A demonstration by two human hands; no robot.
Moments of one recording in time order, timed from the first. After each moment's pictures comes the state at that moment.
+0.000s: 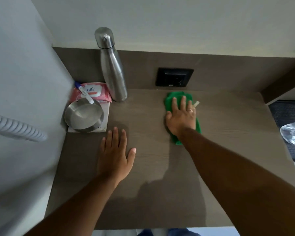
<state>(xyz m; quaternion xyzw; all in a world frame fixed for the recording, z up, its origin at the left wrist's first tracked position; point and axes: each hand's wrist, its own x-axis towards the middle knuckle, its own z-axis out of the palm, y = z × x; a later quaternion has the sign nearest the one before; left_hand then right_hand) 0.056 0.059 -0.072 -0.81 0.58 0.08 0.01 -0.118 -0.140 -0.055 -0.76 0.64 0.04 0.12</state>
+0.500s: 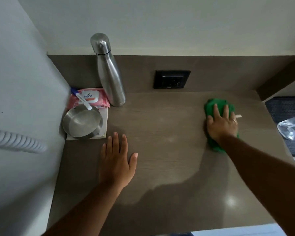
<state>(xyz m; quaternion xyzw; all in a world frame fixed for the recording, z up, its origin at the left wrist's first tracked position) 0.058 0.064 -0.070 -0.81 0.58 0.08 0.00 -0.250 -0.160 -0.059 -0.67 0.74 0.04 0.09</state>
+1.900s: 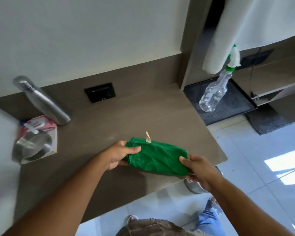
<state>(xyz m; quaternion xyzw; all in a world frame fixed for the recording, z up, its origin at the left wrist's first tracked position) -0.127 0.002 0.029 -0.63 0.35 0.67 -0.18 -0.414 0.065 0.030 -0.25 0.66 -0.26 0.66</state>
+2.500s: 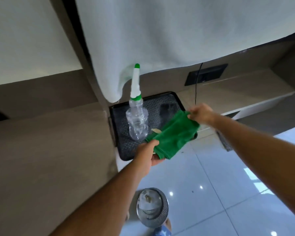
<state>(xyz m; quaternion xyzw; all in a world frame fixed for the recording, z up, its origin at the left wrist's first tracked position) -0.609 -0.170 -0.028 -0.59 0.09 0.72 -0.35 -0.824 -0.292 0.025 -0.60 0.71 -0.04 0.36</state>
